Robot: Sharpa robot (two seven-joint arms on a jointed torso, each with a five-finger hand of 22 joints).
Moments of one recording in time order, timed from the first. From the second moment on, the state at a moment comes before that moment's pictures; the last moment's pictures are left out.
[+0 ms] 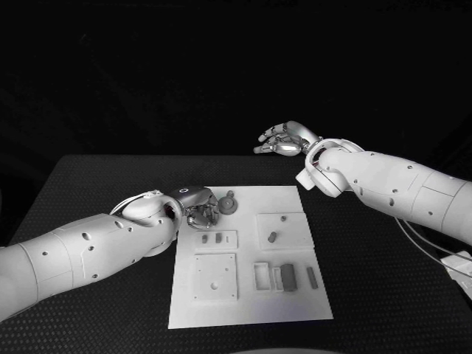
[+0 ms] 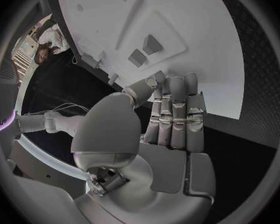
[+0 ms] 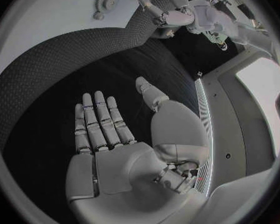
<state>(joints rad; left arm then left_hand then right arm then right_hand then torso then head) 1.17 -0.52 -0.17 1.18 -1.45 -0.22 -0.02 1.23 -0.08 0.66 -0.29 0.07 1.05 0.10 0.38 0.46 1.33 0.05 0.10 0.26 1.15 -0.05 0.98 0.49 0.01 1.22 -0.15 0.14 1.28 1.22 -0.61 0.01 1.05 -0.86 -0.32 0.15 0.97 -0.11 0.51 -0.22 0.05 0.67 0.18 0.27 0.44 0.86 0.21 0.27 0.07 0.68 0.23 0.38 0.32 0.09 0.33 0.21 0.24 1.23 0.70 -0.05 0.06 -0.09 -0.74</state>
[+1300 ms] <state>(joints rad) 1.18 -0.49 -0.18 1.15 -1.49 -0.19 -0.06 1.22 -0.08 0.66 -0.29 0.07 1.04 0.10 0.38 0.46 1.33 0.05 0.10 0.26 1.15 -0.05 0.98 0.49 0.01 1.22 -0.14 0.14 1.28 1.22 -0.61 0.01 1.05 -0.86 -0.32 0.15 0.97 -0.11 0.50 -0.22 0.05 0.67 0.18 0.27 0.44 0.86 0.21 0.27 0.07 0.68 0.23 0.38 0.32 0.09 0.33 0.21 0.24 1.24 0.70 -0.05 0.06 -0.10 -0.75</state>
